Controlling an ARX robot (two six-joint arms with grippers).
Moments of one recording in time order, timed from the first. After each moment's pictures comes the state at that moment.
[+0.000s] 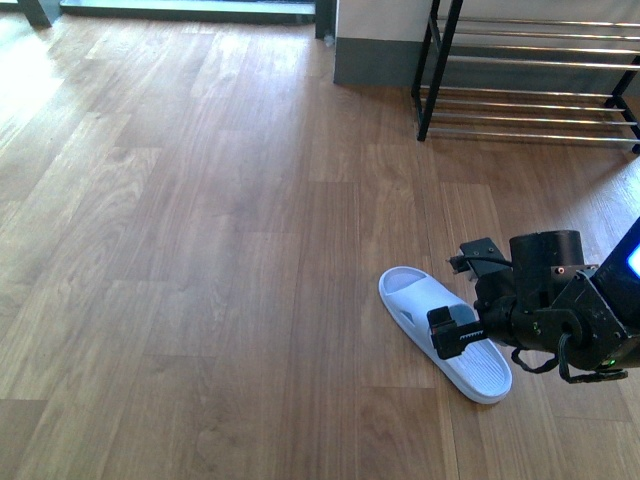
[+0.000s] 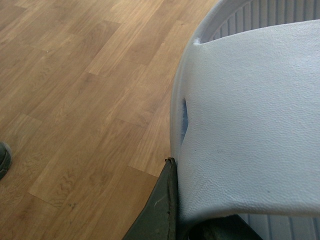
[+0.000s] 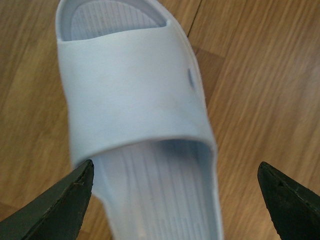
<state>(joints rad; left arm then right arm) -0.04 0.57 0.15 -0.07 -0.32 -0.12 -0.07 2.81 1.21 0.66 -0.04 -0.23</state>
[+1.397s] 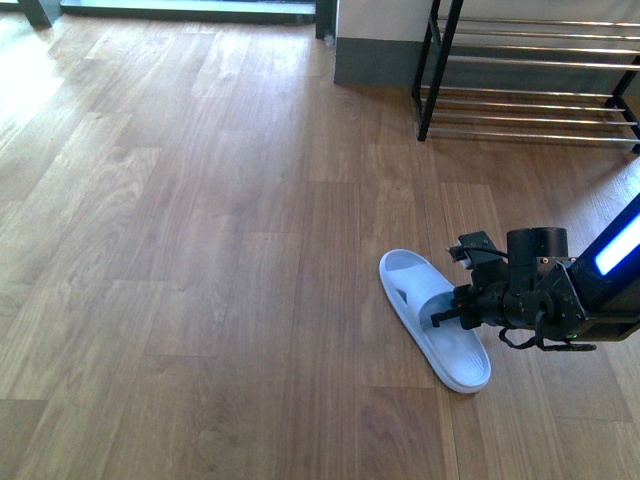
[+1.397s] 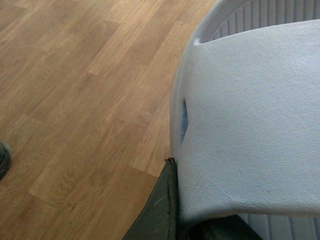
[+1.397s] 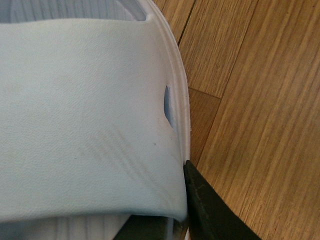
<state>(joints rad) -0.04 0.57 0.15 -0.07 -0.32 -0.12 -0.12 3.02 1.54 0.56 -0.15 -0.22</state>
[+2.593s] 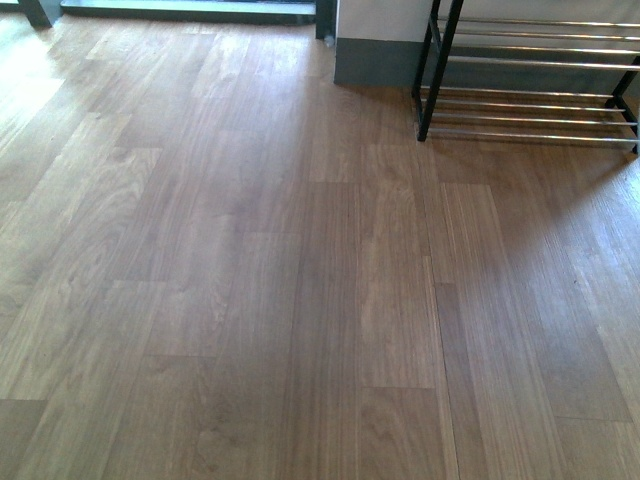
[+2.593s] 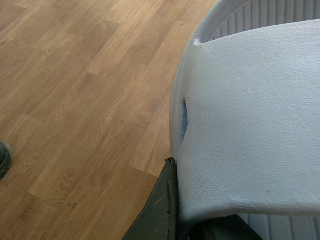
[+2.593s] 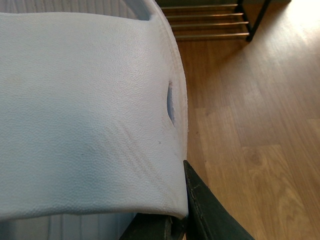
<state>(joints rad) -0.04 0.57 0.15 -0.07 -0.32 -0.12 -0.32 1.29 0.22 0.62 0.00 -0.02</state>
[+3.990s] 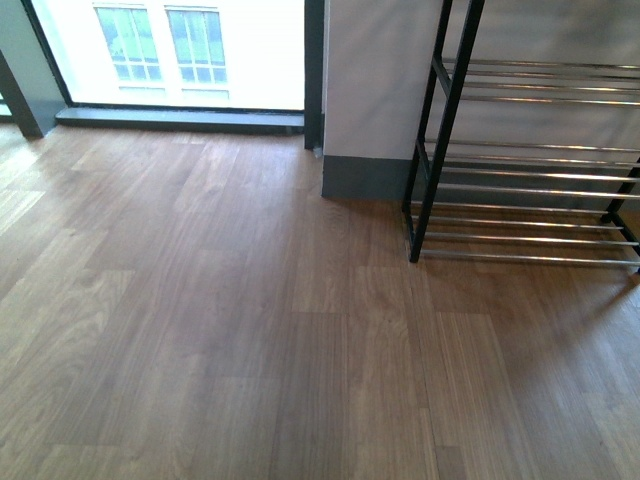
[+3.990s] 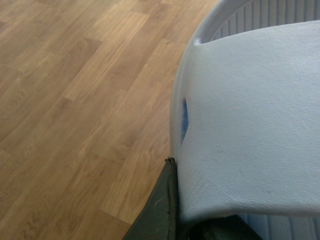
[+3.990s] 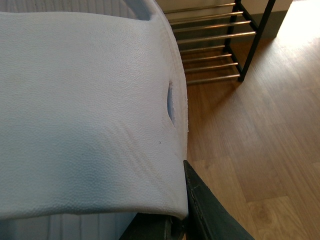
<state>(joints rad) -0.04 0.57 0.15 -0.07 -0.32 -0.12 -0.35 0.97 0.15 0.47 0.01 0.05</state>
